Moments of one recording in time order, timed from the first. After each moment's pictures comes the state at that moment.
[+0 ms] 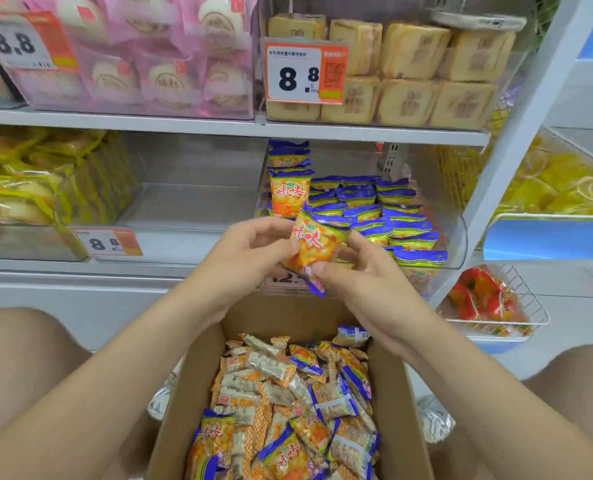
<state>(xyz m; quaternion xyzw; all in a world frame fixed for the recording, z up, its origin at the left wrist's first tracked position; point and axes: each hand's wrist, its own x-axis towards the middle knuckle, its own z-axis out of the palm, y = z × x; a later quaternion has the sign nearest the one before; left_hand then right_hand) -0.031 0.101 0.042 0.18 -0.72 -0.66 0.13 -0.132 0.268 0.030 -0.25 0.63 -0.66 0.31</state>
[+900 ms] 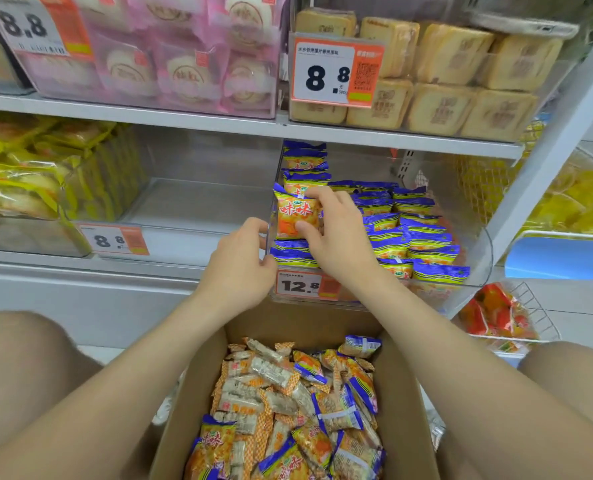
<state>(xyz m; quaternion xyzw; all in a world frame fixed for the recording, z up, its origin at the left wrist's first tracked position) -0.046 0.061 0.004 0.29 -0.88 -0.33 0.18 -0.196 0.163 0.004 -0.42 0.83 -0.36 -0.05</state>
